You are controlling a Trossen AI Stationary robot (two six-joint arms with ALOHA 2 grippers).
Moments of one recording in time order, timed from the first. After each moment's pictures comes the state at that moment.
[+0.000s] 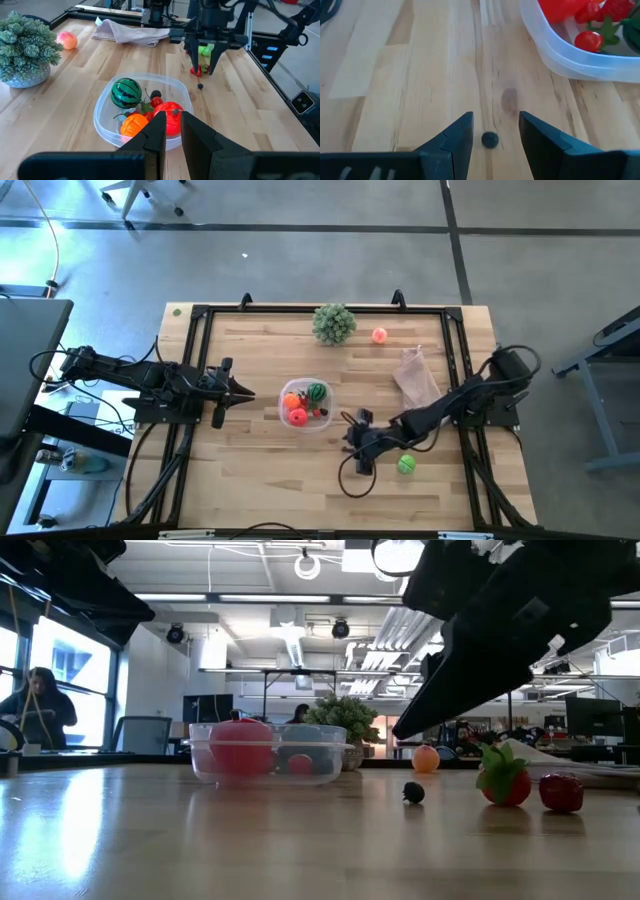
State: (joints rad) left arm -0.10 0.41 0.33 -0.30 -0.18 -0.19; right arm 0.43 1.72 0.82 0.12 0.29 0.38
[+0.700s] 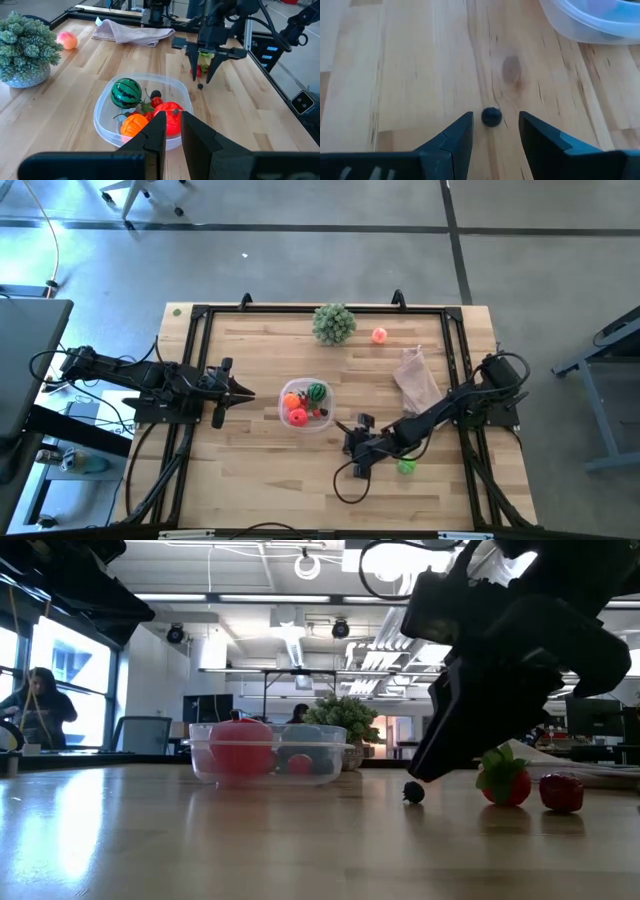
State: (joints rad) left arm -0.10 0.41 0.33 -0.30 -0.18 -0.19; right arm 0.47 1.82 0.92 -0.05 0.33 0.47
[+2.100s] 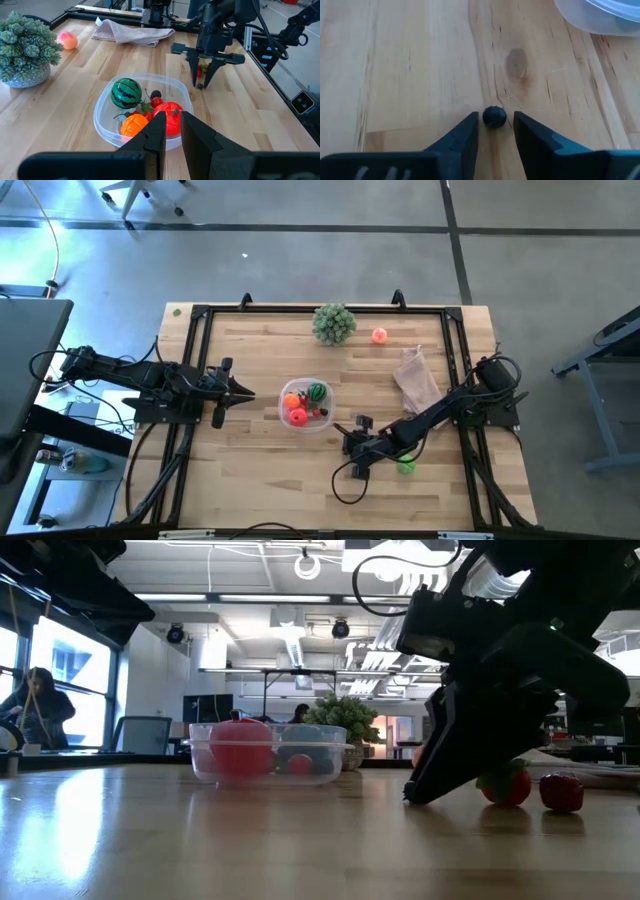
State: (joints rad) left arm -0.10 0.41 0.33 -0.30 -0.18 -0.19; right arm 0.47 1.87 0.92 -0.02 0.32 0.46
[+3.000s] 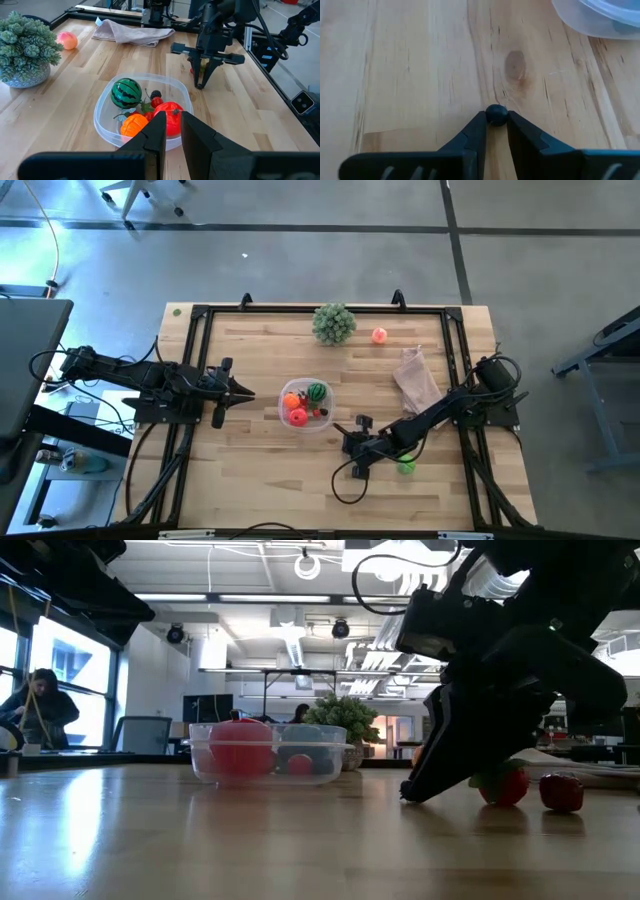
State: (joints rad) left arm -0.10 0.41 0.33 -0.30 -0.18 -0.19; right arm 0.46 1.87 0.92 -0.02 0.32 0.46
